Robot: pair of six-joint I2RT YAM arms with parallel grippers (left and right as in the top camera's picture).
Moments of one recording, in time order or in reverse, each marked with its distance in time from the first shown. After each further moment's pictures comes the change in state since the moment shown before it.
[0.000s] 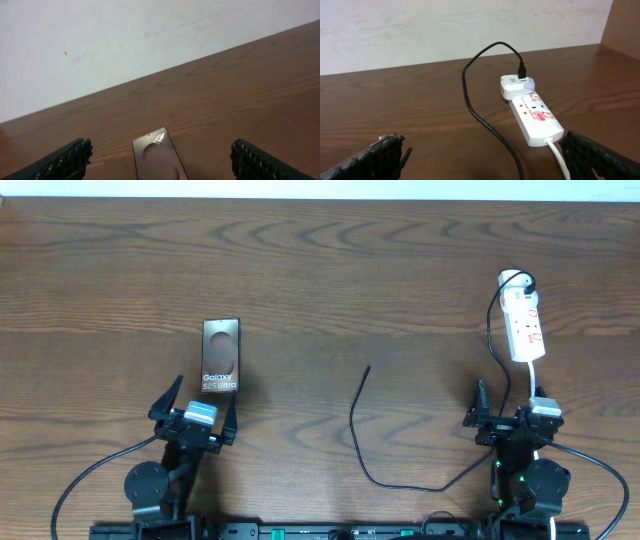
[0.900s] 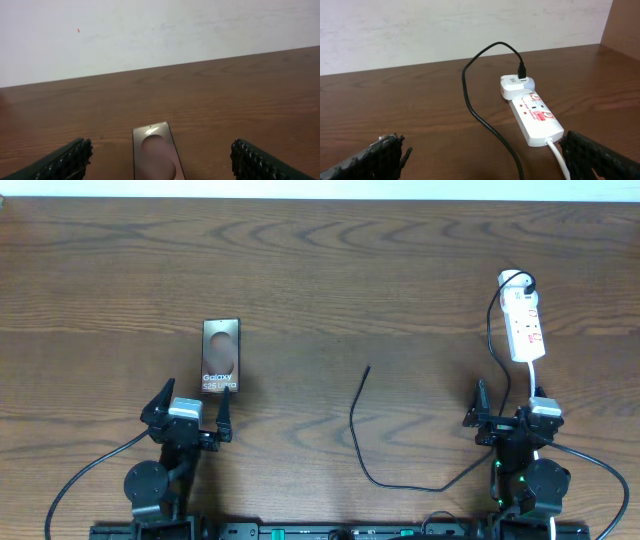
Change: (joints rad) left arm 0.000 0.001 0.014 -0.029 -0.078 -0.162; right arm 0.000 0.000 0.000 0.000 0.000 0.000
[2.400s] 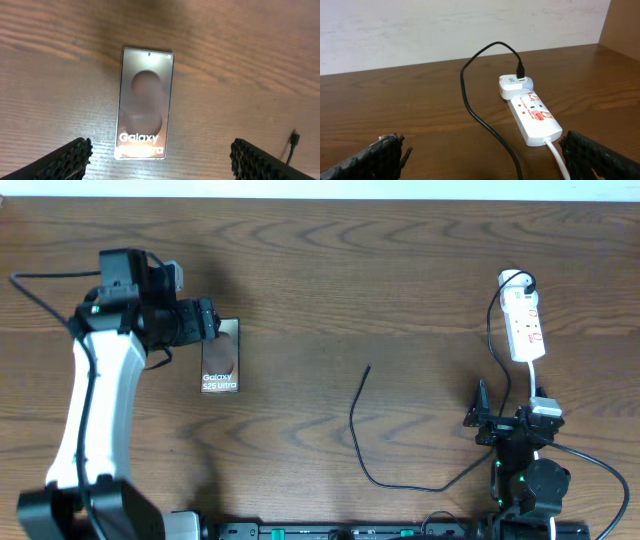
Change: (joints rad) left arm -0.001 1.513 1.238 -0.778 -0.030 -0.200; right arm 0.000 0.000 0.000 0.000 0.004 -0.001
